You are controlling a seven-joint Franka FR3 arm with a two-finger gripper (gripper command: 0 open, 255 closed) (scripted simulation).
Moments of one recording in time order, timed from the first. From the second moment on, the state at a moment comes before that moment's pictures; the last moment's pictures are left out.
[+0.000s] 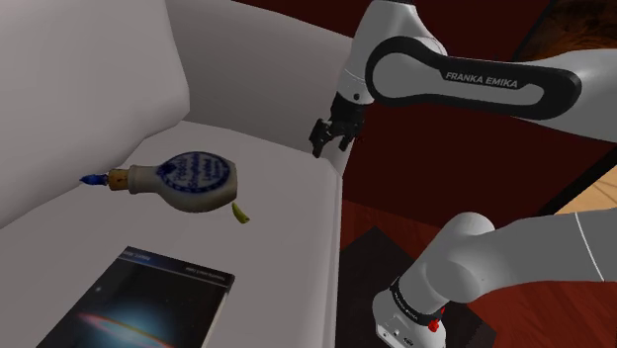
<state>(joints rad) 0.10 -0.63 0.13 -2.41 0.03 1.85 0.29</state>
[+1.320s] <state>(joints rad) 0.23 -0.18 0.40 -2.27 0.13 2.18 0.56</state>
